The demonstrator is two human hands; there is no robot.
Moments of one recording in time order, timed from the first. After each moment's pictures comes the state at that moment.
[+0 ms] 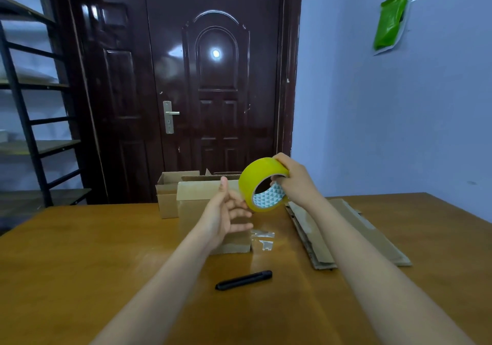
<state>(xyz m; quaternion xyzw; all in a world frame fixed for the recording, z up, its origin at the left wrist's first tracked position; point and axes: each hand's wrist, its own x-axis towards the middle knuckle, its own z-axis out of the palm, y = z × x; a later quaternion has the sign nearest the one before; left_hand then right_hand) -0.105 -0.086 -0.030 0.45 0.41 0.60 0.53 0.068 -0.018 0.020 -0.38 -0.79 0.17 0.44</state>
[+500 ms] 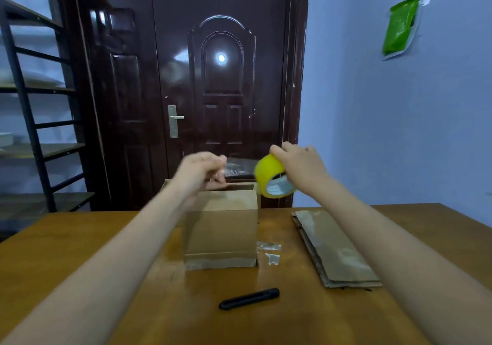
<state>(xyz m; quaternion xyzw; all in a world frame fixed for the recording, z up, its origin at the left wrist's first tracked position) -0.153 -0.069 0.059 0.55 0.46 0.60 0.35 0.056 -0.001 0.068 -0.43 -0.83 -0.28 0.23</state>
